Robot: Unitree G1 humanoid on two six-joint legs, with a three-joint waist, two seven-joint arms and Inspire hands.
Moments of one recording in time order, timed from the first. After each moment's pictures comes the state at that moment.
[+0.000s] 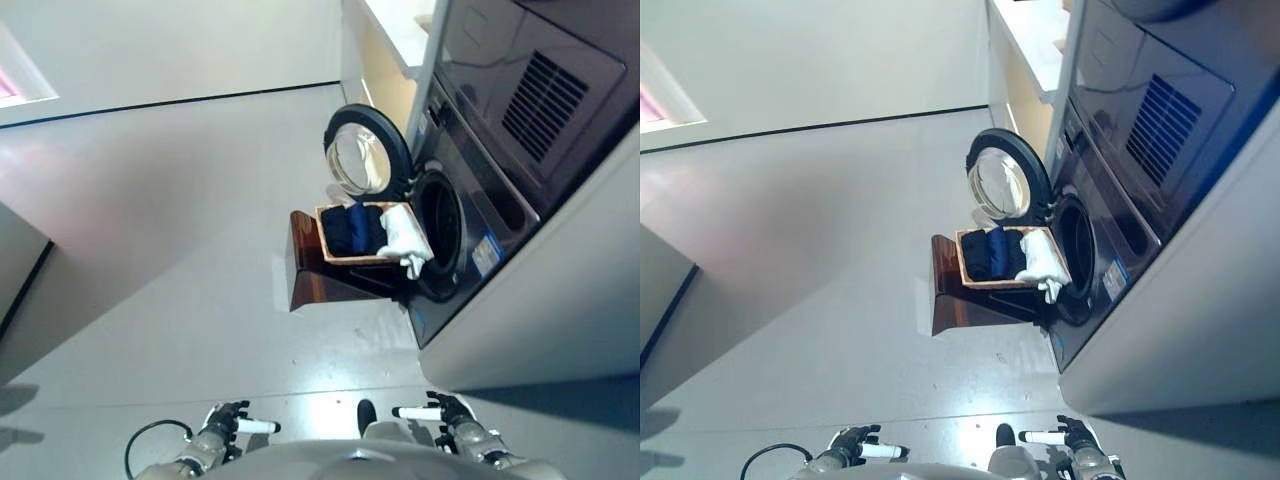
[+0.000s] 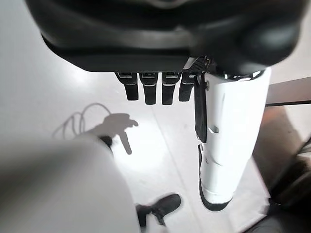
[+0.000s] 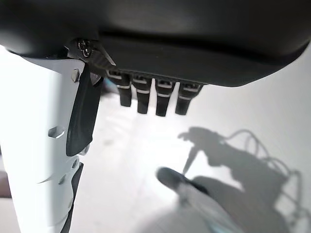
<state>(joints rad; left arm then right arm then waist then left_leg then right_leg) -0.10 0.15 -0.32 1.36 -0.07 -0.08 0.07 -0.08 -0.27 0.21 1.30 0.05 -0.06 -0.11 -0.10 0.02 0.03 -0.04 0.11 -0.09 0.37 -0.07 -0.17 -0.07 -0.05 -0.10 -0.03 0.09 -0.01</state>
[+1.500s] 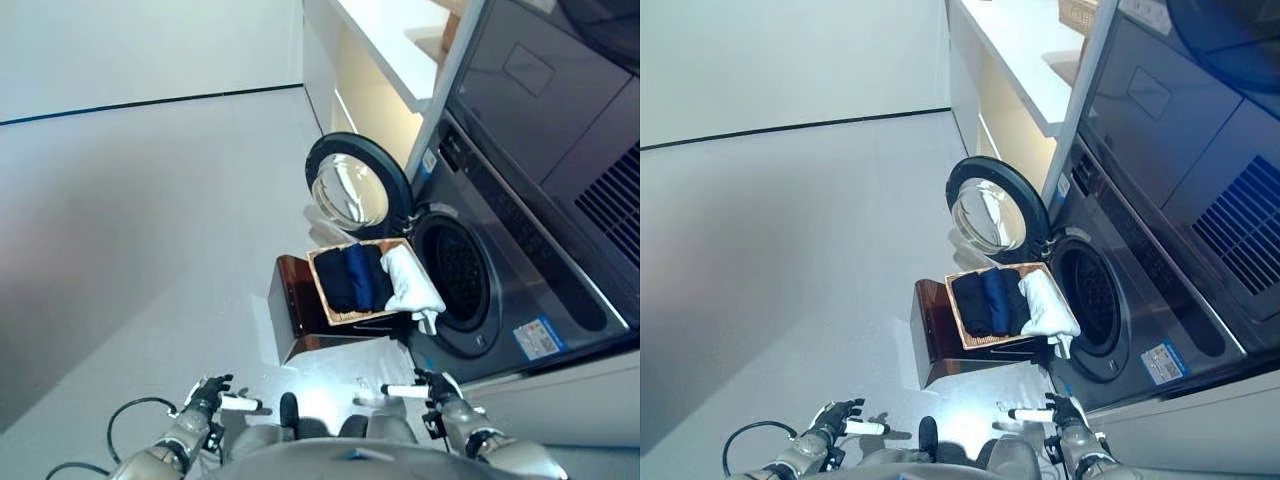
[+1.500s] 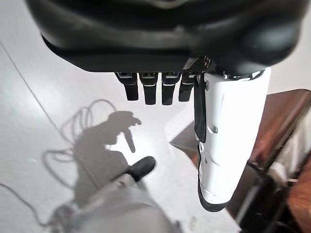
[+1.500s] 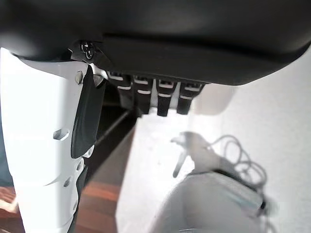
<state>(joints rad) -0.11 0.26 -0.35 1.33 -0.07 -0.09 0.09 -0.21 -0.26 0.28 1.33 0.11 -0.06 -0.11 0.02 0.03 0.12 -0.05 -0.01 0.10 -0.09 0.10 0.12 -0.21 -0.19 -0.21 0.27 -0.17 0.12</state>
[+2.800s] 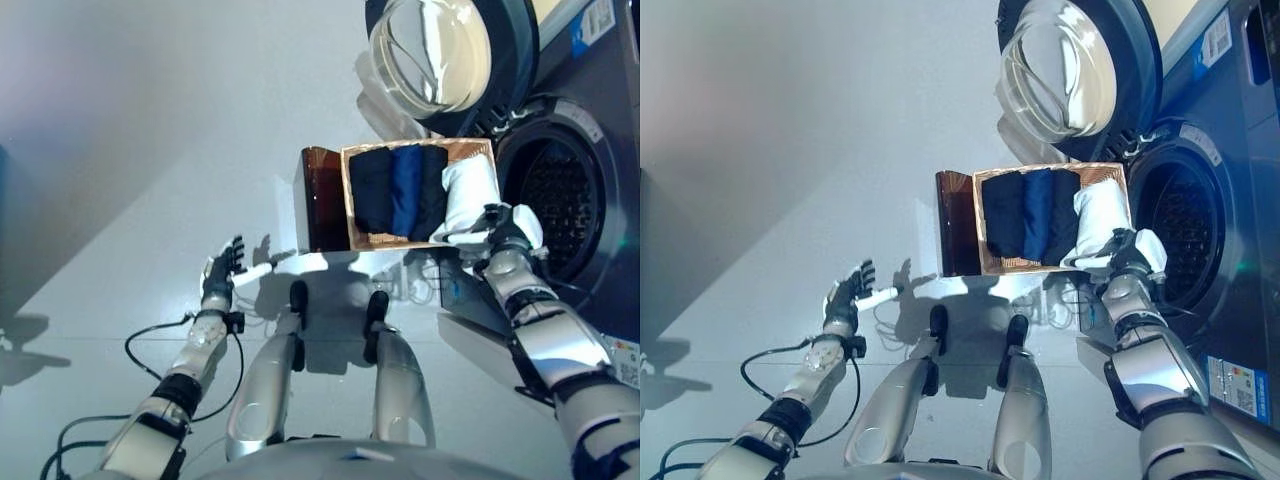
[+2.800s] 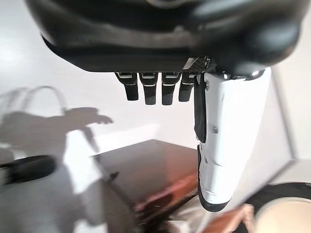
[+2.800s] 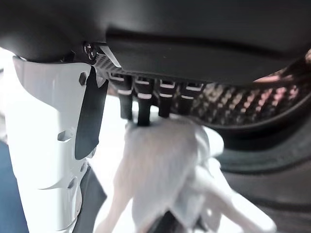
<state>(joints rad) -0.26 0.29 -0.30 0.73 -0.36 -0.25 0.25 -0.82 -0.55 0.37 1.41 0.01 -0.04 -0.38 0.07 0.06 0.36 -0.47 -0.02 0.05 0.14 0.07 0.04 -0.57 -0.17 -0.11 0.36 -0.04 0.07</state>
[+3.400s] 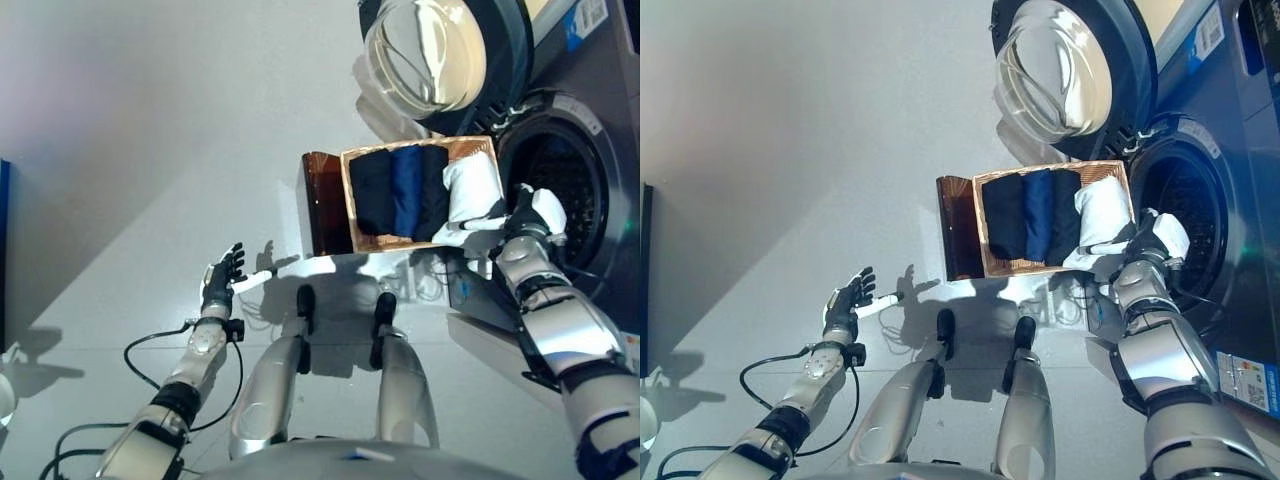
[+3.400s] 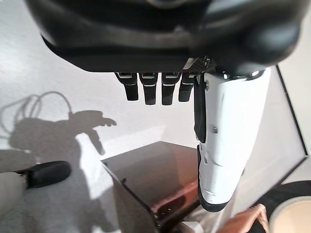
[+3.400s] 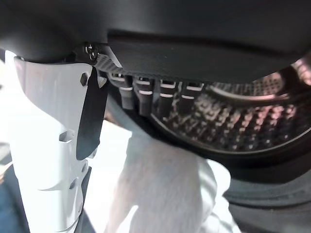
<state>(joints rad) -0.17 0.29 -0.34 0.76 -0.38 -0.25 0.25 -0.87 -0.60 0.39 1.44 0.01 -0.02 -0.42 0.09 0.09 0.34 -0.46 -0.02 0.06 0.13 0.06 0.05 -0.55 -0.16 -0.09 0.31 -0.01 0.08</state>
